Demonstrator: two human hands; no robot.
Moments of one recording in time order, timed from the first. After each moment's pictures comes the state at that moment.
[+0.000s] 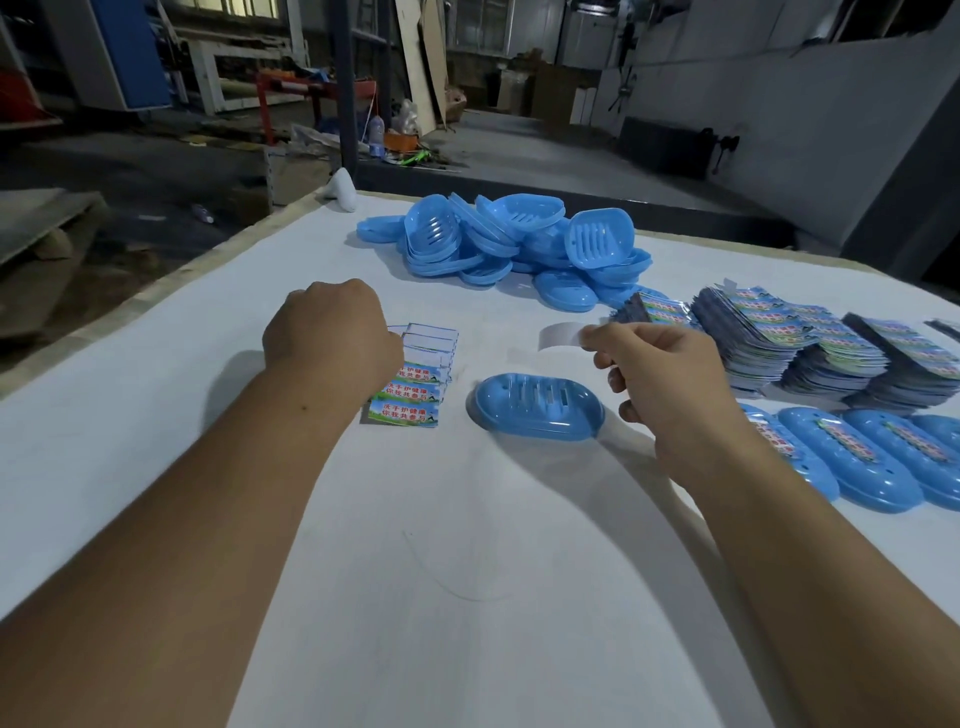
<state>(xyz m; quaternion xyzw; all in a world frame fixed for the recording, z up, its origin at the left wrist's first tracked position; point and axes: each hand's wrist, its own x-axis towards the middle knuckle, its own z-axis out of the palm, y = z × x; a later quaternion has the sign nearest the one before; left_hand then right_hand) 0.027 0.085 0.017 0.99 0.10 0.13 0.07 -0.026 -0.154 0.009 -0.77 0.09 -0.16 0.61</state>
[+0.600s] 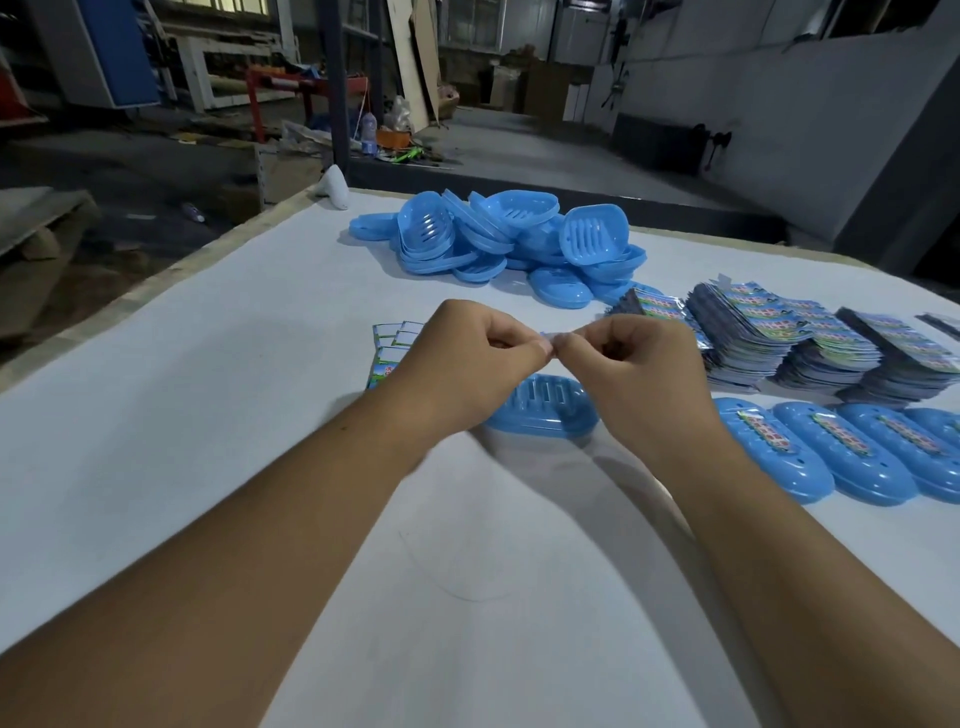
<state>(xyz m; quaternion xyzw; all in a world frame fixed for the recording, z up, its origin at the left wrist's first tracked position) -0.007 0.020 0.007 0.81 -0.15 0.03 0.56 -0.027 -0.145 0.003 -0.83 -0.03 -0.25 0.50</state>
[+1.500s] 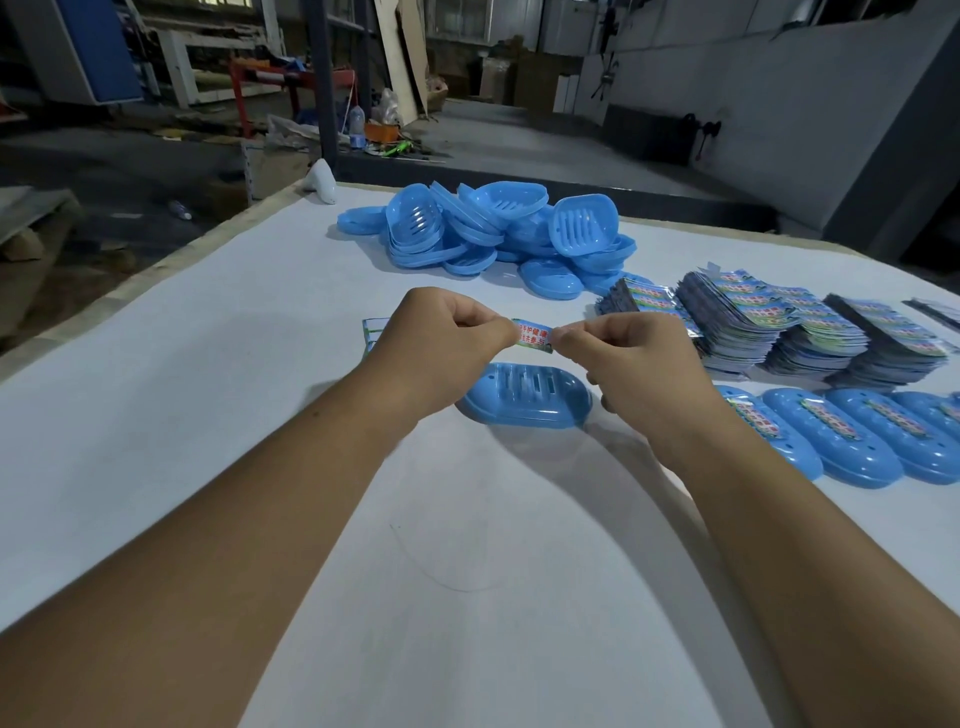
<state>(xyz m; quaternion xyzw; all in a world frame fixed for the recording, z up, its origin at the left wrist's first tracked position) 0.002 0.026 0.008 0.83 -0.07 0.03 0.55 -0.026 -0.155 0.007 -0.83 0.03 -0.16 0.53</state>
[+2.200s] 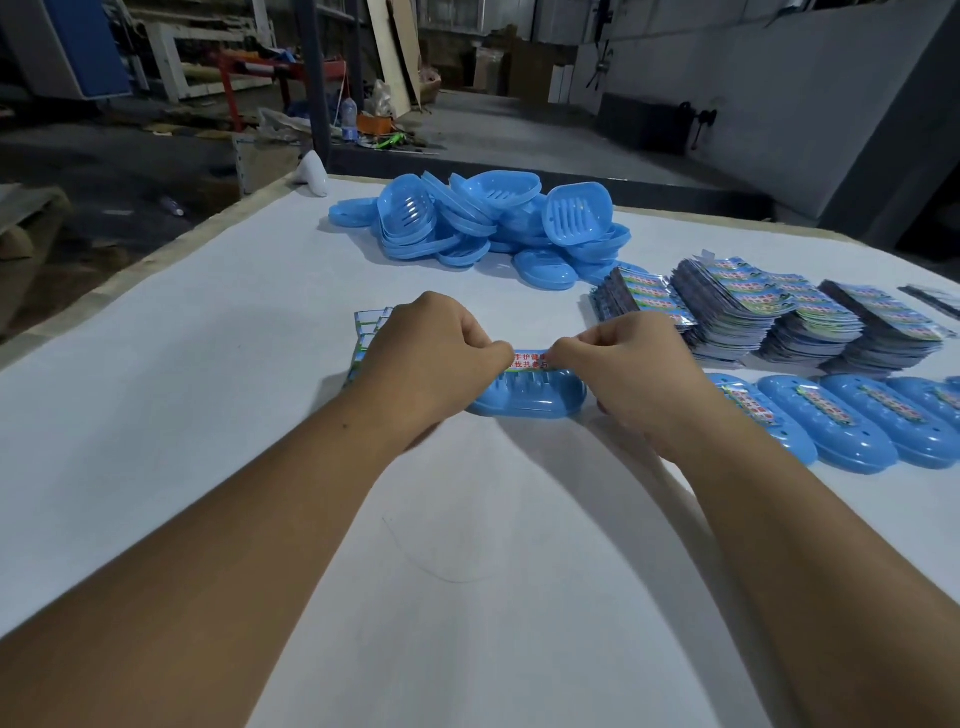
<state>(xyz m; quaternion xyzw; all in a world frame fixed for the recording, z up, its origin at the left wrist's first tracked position) 0.002 0.021 -0.002 0.92 -0.07 0.11 0.38 -0.024 -0.158 0.003 -0.88 0.08 -0.11 0.46</state>
